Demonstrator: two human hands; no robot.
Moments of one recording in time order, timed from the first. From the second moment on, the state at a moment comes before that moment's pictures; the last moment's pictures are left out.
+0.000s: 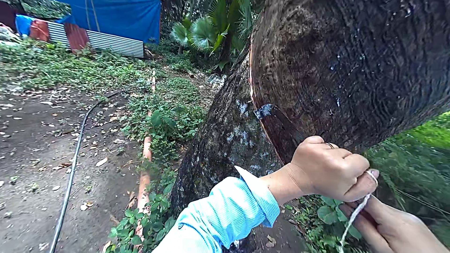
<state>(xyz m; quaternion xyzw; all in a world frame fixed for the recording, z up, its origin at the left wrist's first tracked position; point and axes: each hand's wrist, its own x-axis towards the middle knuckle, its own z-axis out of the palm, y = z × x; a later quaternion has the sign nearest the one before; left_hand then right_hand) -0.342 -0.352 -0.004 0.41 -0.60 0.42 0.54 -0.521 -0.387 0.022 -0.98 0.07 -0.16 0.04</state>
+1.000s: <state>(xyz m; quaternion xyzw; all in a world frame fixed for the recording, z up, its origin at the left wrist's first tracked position) -0.255 -0.316 -0.006 0.40 -0.60 0.50 0.48 -0.422 -0.373 -0.026 -0.94 0.02 -0.34 0.04</state>
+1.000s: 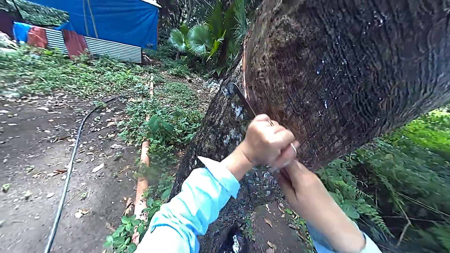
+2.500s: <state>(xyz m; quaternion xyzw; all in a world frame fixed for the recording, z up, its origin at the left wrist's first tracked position) -0.345 -0.402 -0.077 0.53 -0.51 0.54 0.41 -0.483 -0.484 -0.084 -0.98 -0.03 -0.16 0.12</state>
